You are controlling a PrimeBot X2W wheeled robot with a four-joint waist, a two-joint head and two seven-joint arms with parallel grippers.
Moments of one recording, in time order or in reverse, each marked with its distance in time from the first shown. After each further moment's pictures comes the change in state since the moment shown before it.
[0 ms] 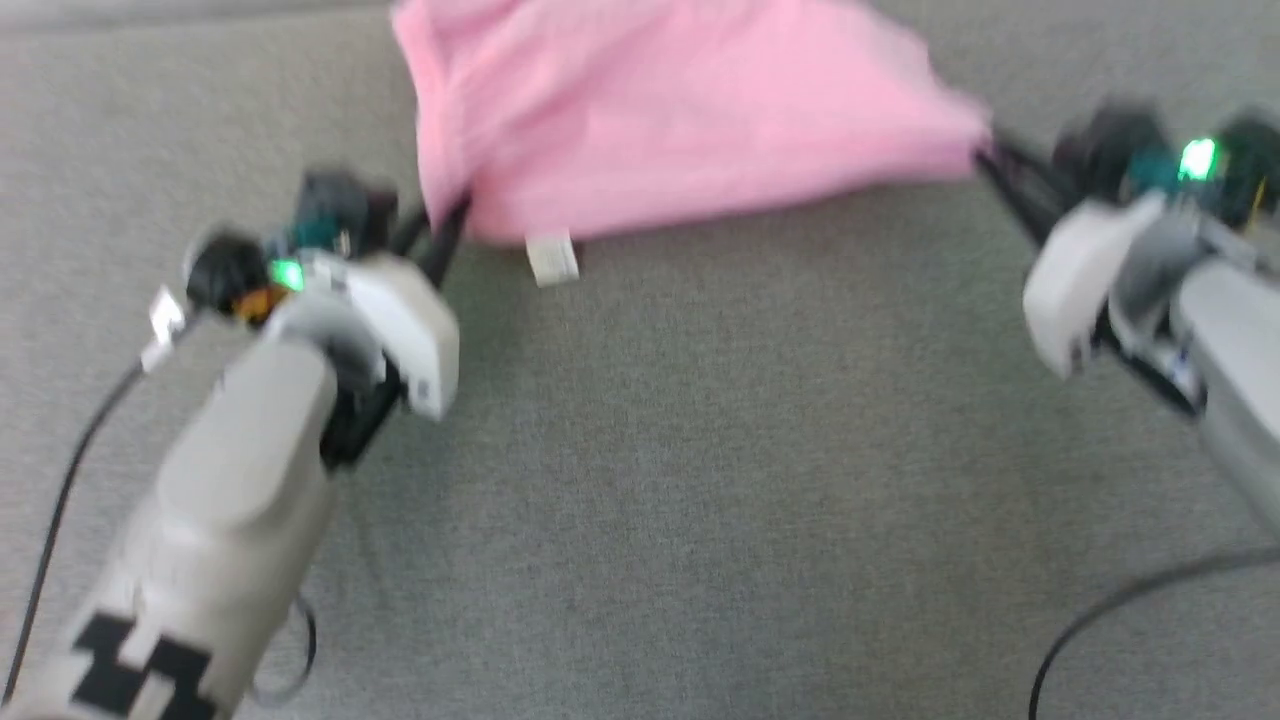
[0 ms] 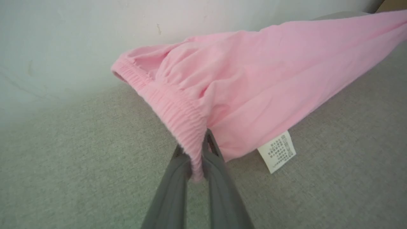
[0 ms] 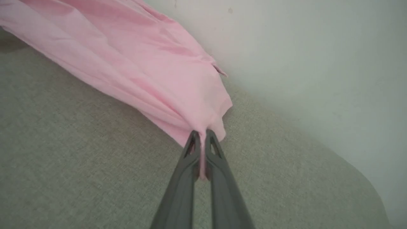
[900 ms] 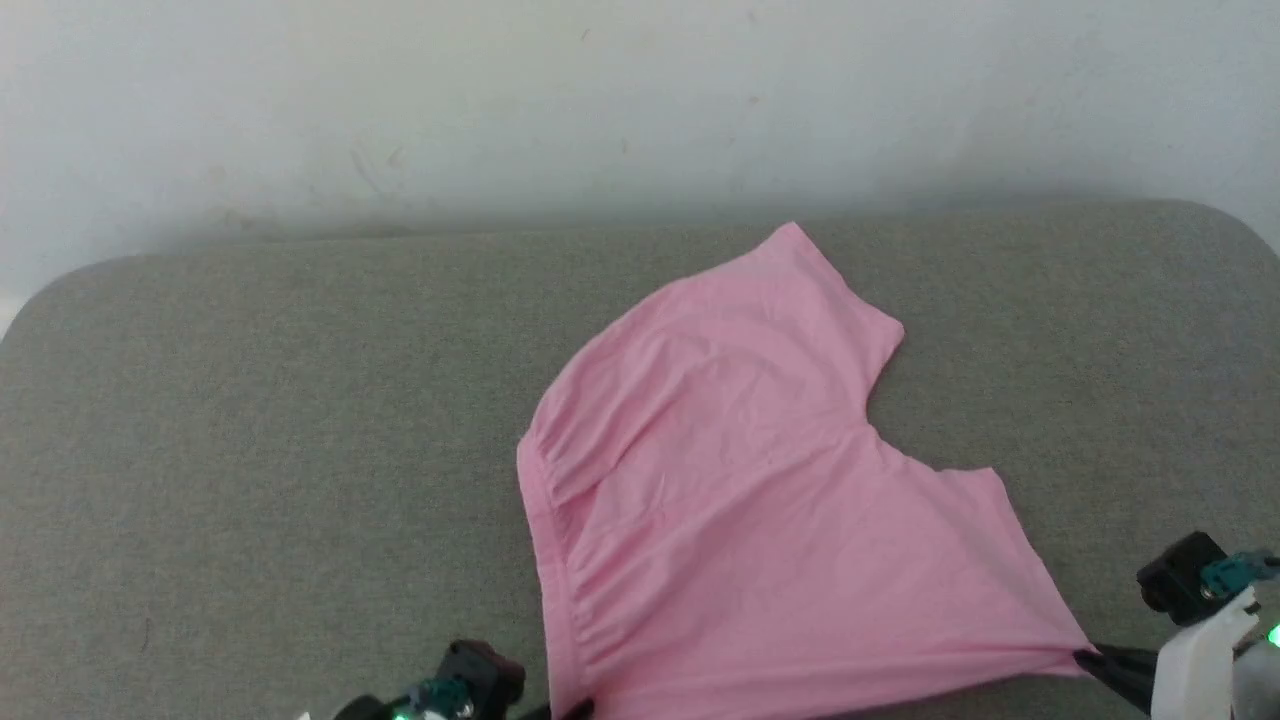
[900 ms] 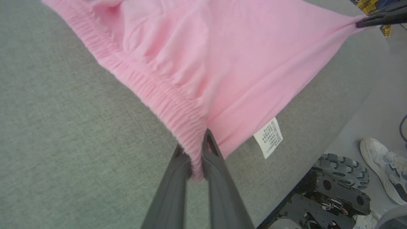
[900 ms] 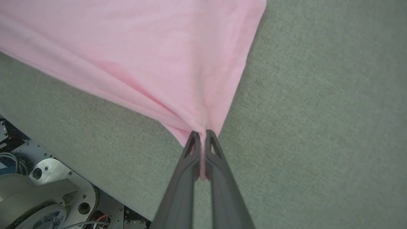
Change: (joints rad) left arm 0.759 0.151 -0.155 -0.635 -0.126 0.143 0.241; right arm 0.758 -0.369 -0.113 -0.507 0.302 0.000 0.407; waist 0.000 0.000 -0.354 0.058
